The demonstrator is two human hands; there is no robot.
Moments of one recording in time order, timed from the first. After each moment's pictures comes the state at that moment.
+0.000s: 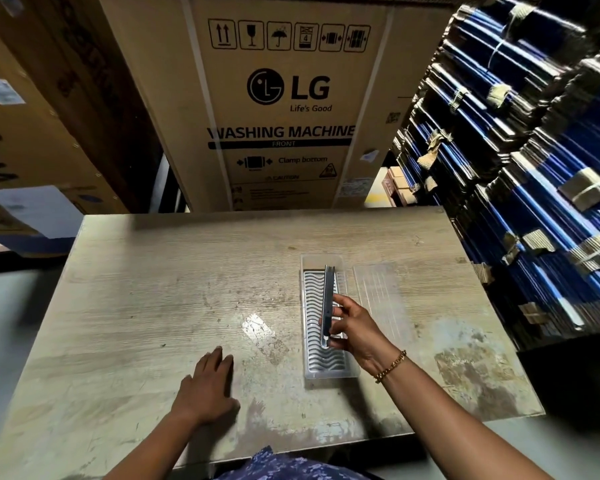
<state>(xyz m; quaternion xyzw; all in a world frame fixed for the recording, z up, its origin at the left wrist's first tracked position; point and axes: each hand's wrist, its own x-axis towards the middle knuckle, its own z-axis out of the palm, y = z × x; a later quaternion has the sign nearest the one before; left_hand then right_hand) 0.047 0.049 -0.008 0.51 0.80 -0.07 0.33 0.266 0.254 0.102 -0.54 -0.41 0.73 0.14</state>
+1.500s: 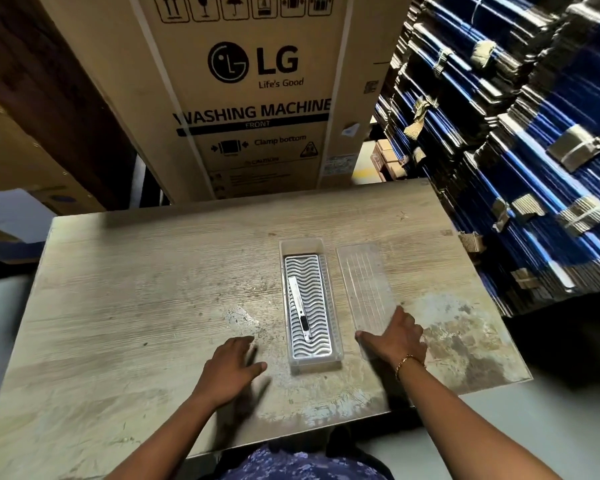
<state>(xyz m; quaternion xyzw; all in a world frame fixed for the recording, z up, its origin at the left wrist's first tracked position) 0.098 0.097 0.016 0.44 0.79 0.12 0.41 0.389 0.280 0.011 -0.73 -0.62 0.26 -0.12</state>
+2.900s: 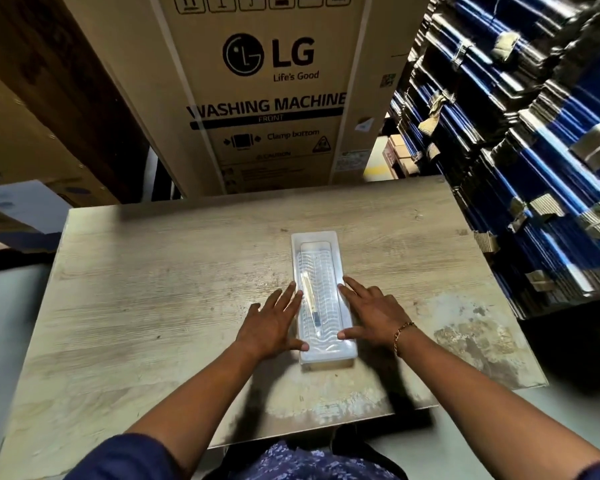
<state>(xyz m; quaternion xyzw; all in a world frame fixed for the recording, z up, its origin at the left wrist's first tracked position) 0.111 0.182 0.029 0.66 0.70 -0.08 0.26 0.331 0.309 0.044 -0.38 -0.88 0.19 -0.21</state>
